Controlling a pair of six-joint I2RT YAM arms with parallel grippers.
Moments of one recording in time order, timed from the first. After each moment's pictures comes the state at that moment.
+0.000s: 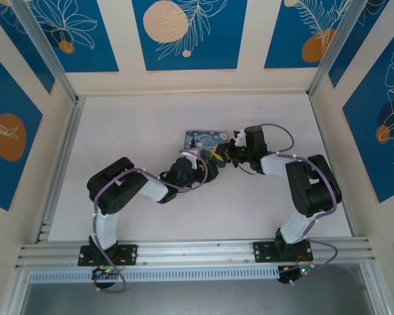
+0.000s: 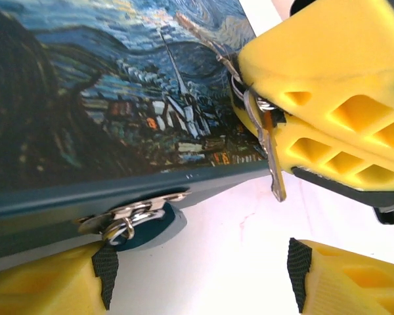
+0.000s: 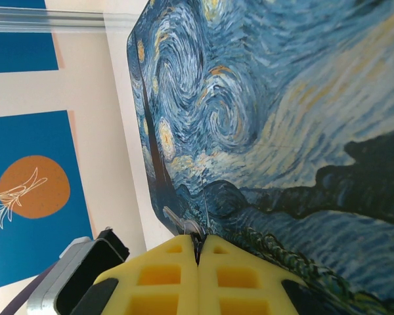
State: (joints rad) left arm -0.83 1.96 0.75 0.84 0.09 -0.78; right arm 0.29 1.69 0.78 0.27 -0.73 1.07
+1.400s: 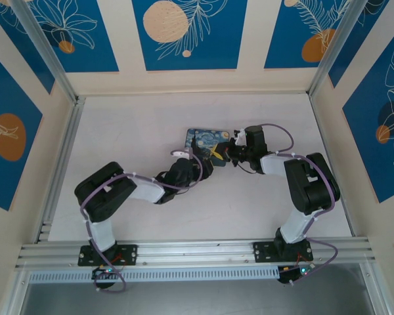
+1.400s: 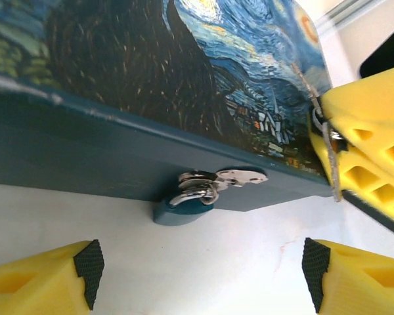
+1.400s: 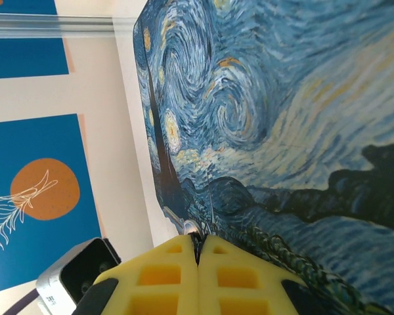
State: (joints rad) left arm -0.86 1.82 0.76 0.55 -0.15 -0.89; right arm 0.28 1.72 0.78 0.33 -0.75 1.10
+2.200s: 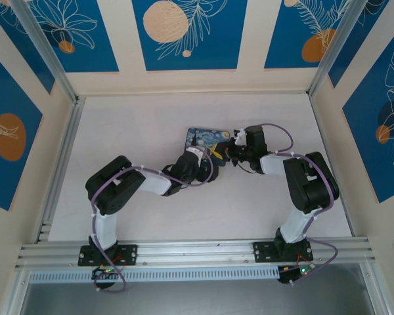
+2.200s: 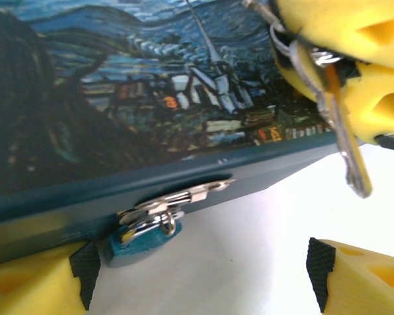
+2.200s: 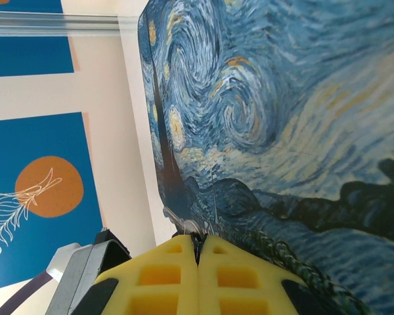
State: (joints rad) left arm -0.82 1.95 0.88 0.51 0.00 -0.49; right arm 0.28 1.74 0.78 0.36 -0.76 1.10
